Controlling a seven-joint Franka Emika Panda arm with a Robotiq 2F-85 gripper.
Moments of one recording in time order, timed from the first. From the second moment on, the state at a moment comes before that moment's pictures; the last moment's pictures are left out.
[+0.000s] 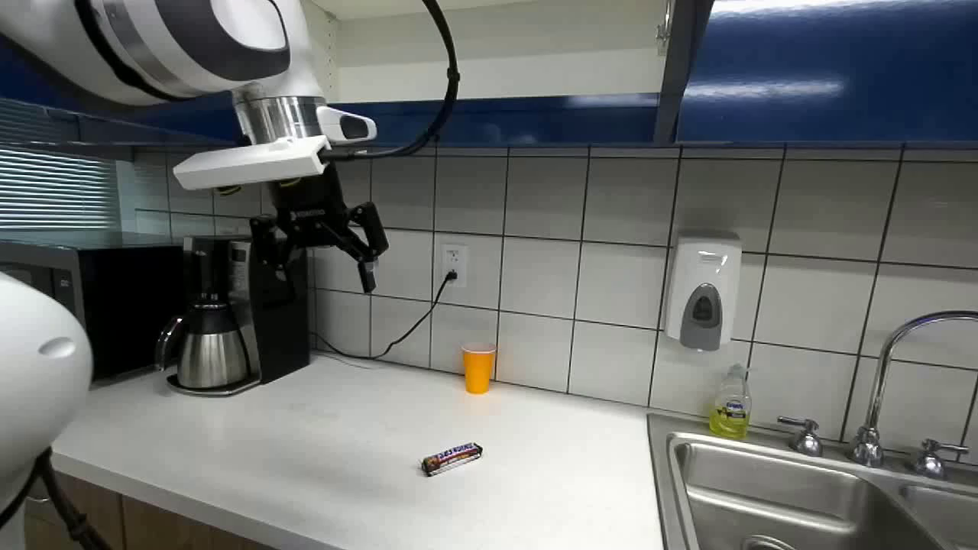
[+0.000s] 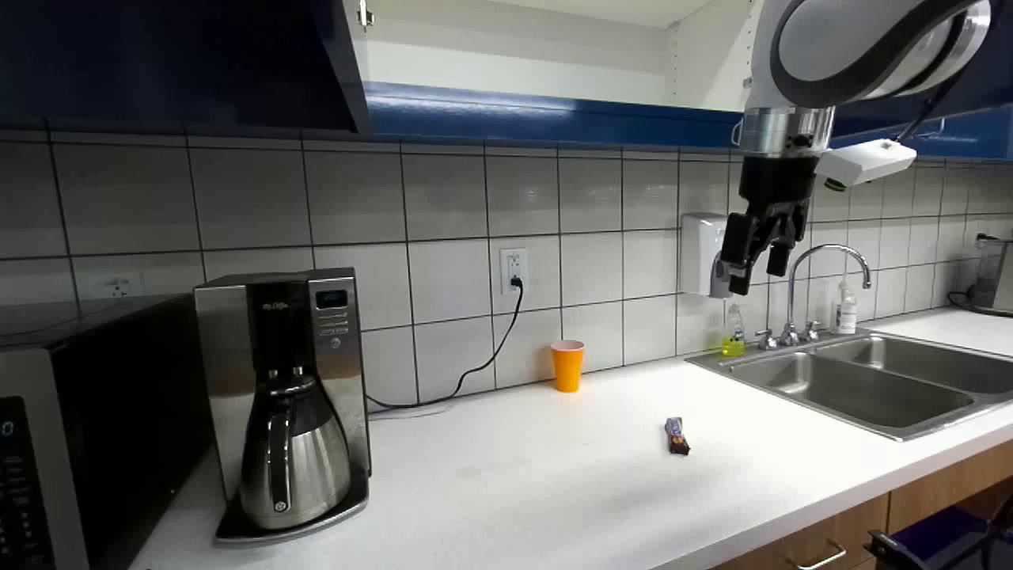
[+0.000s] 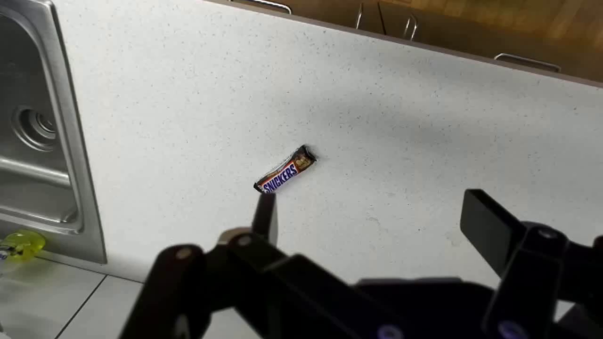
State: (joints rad) arm 0.01 -0.95 -0.05 -2.81 -0.19 2.10 -0.19
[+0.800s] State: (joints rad) arm 0.01 -0.92 -0.05 -2.80 -0.15 2.11 -0.02
